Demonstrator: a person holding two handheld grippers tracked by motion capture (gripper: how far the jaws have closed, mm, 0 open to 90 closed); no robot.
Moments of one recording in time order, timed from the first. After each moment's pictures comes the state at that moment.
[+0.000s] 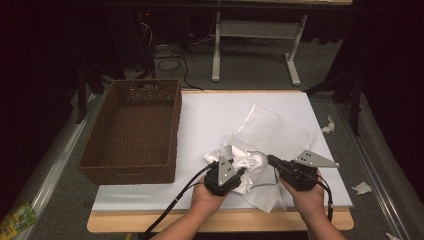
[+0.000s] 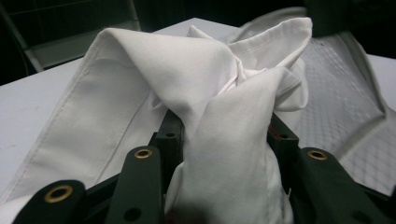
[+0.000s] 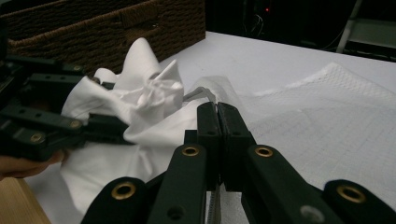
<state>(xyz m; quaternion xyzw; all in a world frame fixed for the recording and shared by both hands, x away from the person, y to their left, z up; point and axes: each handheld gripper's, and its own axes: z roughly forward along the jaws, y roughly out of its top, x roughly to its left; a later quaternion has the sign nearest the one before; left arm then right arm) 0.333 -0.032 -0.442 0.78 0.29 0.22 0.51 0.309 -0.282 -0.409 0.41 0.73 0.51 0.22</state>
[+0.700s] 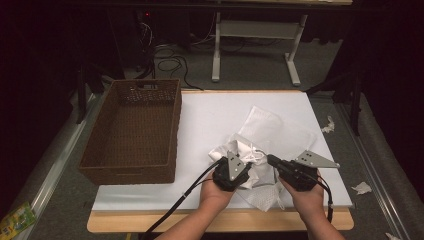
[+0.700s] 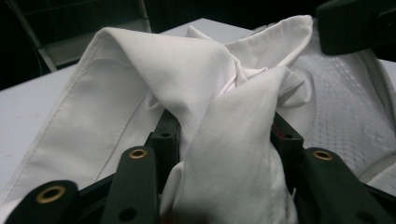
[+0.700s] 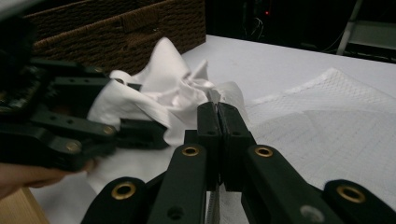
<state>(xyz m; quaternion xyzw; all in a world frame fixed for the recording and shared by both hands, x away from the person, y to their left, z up) 0.339 -0.060 -0.446 0.78 0.30 0.23 0.50 0.309 -0.282 -0.410 0.41 0.72 0.51 0.22</state>
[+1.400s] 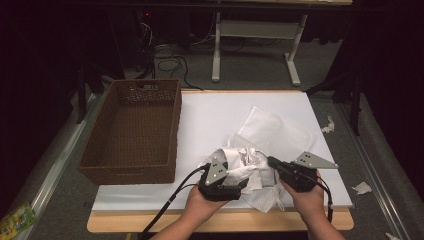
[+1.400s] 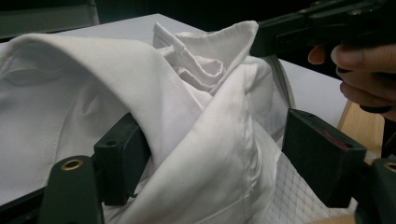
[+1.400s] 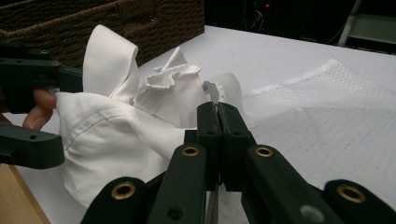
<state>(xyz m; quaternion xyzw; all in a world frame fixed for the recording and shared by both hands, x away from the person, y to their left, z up) 0.317 -0.011 -0.434 0.78 0.27 0.12 0.55 0.310 -0.285 -0.416 0.41 0.73 0.50 0.22</state>
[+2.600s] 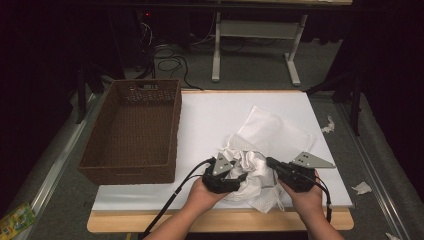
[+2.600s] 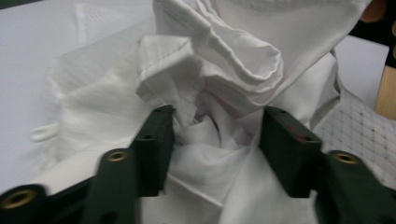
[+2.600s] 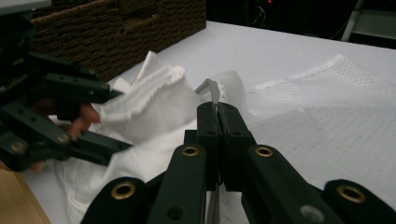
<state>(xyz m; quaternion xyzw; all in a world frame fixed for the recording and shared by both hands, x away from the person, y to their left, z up) 0.343 -0.031 -0.455 0.82 0.26 0.12 0.49 0.312 -0.281 -0.420 0.41 0.73 0.50 0.21</state>
